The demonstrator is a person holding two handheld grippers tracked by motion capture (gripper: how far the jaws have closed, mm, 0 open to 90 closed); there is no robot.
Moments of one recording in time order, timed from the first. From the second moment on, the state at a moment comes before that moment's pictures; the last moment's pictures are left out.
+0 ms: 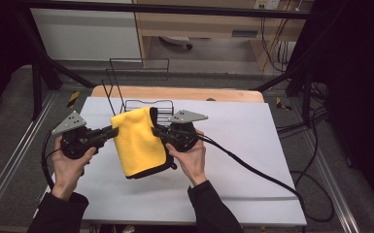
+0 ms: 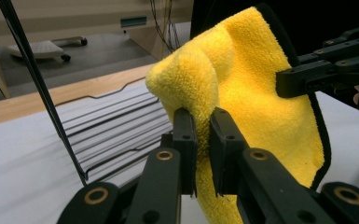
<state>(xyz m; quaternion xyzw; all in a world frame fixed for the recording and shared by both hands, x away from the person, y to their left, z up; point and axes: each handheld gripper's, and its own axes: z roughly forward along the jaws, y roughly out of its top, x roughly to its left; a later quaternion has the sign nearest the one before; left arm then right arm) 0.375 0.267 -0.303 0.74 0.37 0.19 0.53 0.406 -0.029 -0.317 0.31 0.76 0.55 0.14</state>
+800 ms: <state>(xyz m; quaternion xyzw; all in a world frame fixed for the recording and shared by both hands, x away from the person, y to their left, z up) 0.379 0.273 -0.240 0.70 0.36 0.28 0.55 0.401 -0.018 -0.252 0.27 0.72 0.60 0.20</state>
